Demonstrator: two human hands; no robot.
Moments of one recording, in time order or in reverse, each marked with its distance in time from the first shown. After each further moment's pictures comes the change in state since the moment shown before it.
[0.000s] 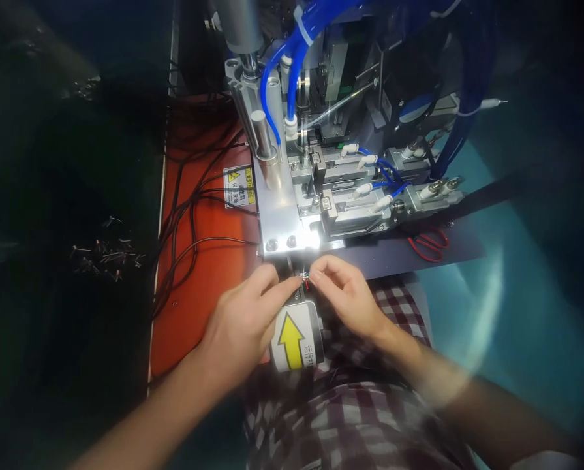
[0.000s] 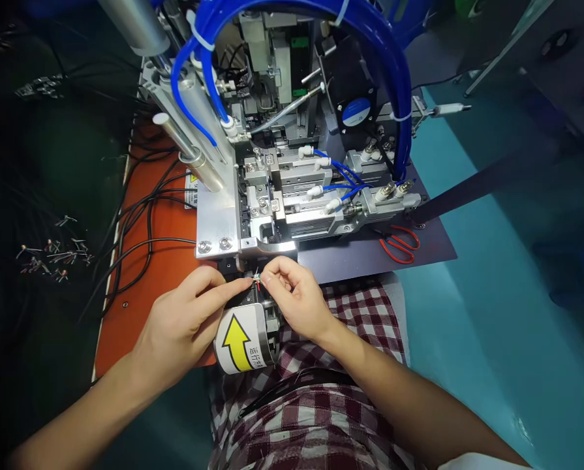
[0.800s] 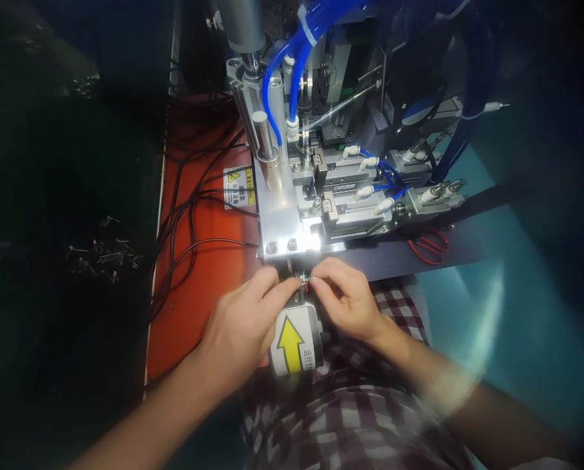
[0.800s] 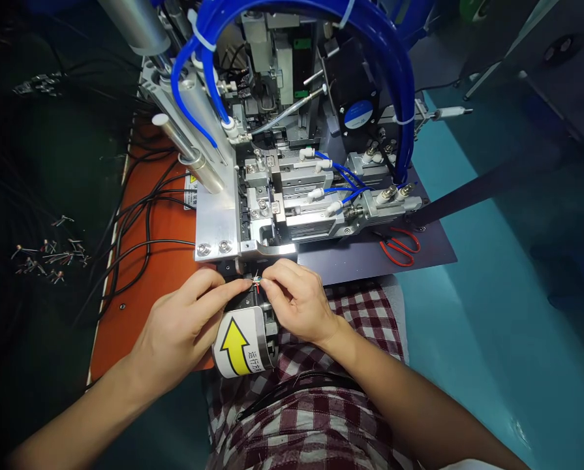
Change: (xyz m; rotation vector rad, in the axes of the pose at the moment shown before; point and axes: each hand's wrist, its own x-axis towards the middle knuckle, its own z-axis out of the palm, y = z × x) left_hand 0.001 0.002 0.000 0.071 -0.029 -0.013; right_hand 0.003 0.009 -0.009 -0.428 -0.008 -0.403
